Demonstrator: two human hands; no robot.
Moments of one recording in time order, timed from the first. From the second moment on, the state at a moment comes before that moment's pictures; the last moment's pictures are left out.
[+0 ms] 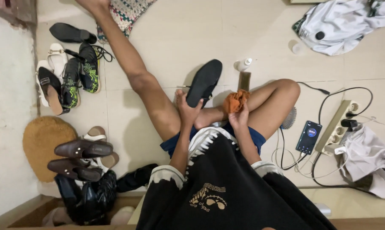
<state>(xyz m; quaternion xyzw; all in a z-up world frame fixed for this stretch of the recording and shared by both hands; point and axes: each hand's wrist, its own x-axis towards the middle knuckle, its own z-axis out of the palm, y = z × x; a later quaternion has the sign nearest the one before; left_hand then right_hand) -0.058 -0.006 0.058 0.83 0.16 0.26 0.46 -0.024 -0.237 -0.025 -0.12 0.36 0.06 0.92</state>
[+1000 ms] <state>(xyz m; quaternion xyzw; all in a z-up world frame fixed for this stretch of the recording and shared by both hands) -0.117 0.088 0.063 0.76 0.30 0.23 0.52 0.119 -0.122 -0.106 -0.92 -0.25 0.07 0.28</state>
